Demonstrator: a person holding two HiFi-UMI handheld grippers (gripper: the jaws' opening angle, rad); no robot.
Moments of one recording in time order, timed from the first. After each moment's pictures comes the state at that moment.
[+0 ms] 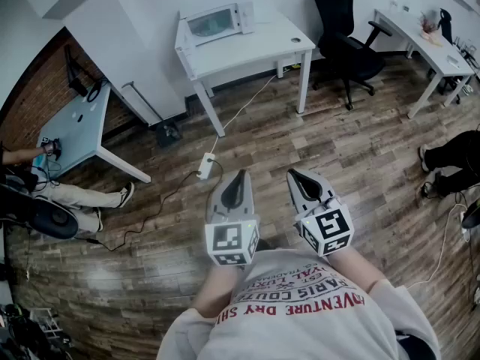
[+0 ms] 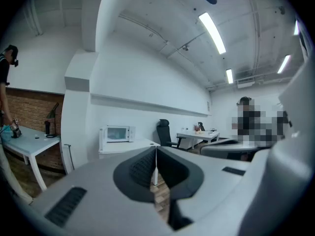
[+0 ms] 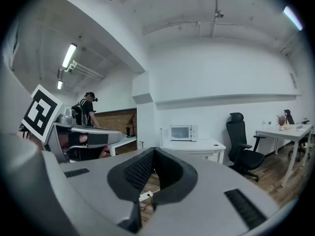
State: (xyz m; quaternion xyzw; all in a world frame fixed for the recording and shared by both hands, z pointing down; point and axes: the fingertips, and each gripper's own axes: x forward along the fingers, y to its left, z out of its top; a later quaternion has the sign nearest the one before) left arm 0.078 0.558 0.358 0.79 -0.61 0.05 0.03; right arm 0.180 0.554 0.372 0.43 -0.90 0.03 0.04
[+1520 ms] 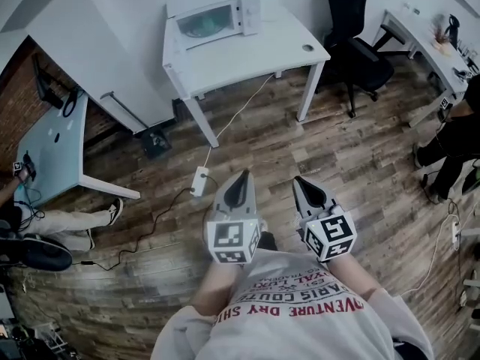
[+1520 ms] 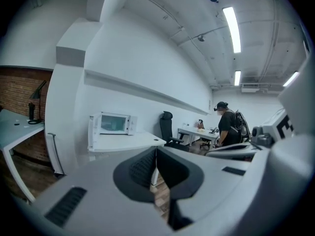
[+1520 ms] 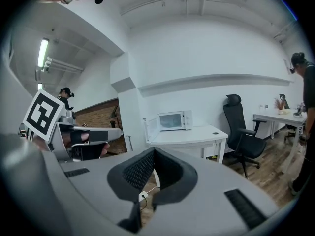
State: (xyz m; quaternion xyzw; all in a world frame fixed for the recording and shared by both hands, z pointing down) left arm 0.010 0.310 0.391 0.81 -0.57 0.06 0.10; right arm 0.123 0.322 0.410 0.47 -0.87 0.12 0.08
